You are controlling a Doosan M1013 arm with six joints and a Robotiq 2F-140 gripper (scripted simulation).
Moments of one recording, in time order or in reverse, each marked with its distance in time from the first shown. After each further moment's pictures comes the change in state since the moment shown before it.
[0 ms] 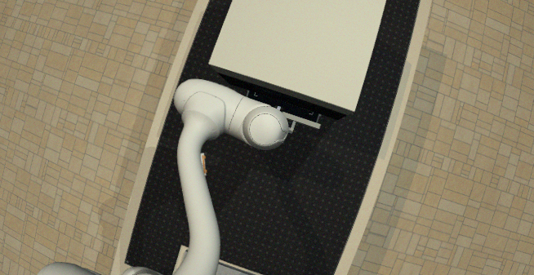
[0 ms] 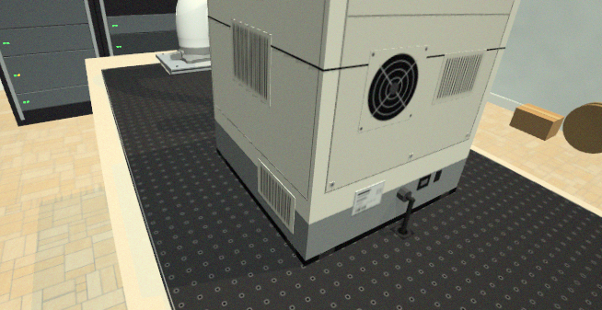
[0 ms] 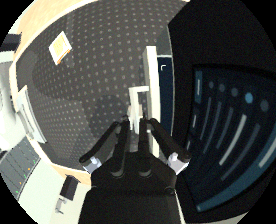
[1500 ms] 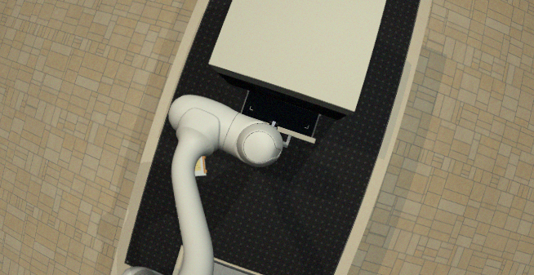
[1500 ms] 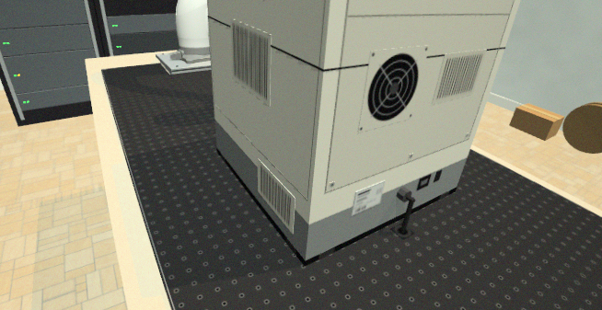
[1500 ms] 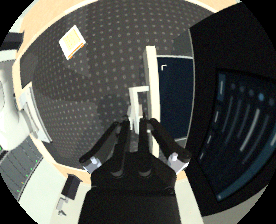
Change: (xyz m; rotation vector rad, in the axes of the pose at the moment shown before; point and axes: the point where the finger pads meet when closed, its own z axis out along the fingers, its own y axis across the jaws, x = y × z) arm 0.000 -0.050 -0.003 0.022 0.000 0.000
